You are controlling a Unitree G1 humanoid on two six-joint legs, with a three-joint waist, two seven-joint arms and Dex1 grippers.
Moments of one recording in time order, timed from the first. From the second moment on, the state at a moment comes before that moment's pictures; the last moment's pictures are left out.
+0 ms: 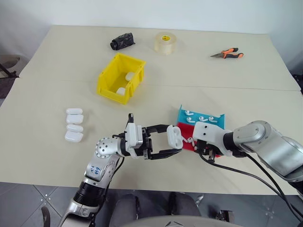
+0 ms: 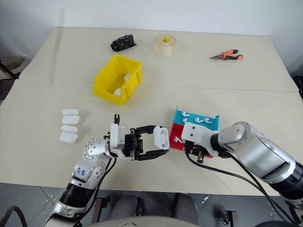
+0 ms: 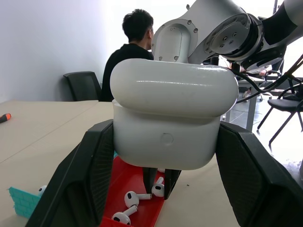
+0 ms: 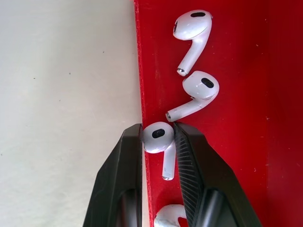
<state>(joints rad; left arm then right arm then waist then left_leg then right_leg) -0.26 0.25 -0.22 -0.14 -0.43 -0.05 -1.01 -0.54 -1.06 0.43 -0.62 0.28 1.15 0.90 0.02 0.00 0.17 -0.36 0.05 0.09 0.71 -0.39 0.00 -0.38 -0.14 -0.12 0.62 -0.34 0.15</state>
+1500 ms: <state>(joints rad) -0.39 0.25 -0.17 -0.02 -0.49 0.07 -1.12 -0.10 -0.43 -0.33 -0.51 0.94 0.61 0.88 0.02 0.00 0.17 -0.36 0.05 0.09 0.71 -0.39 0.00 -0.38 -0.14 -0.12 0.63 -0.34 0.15</state>
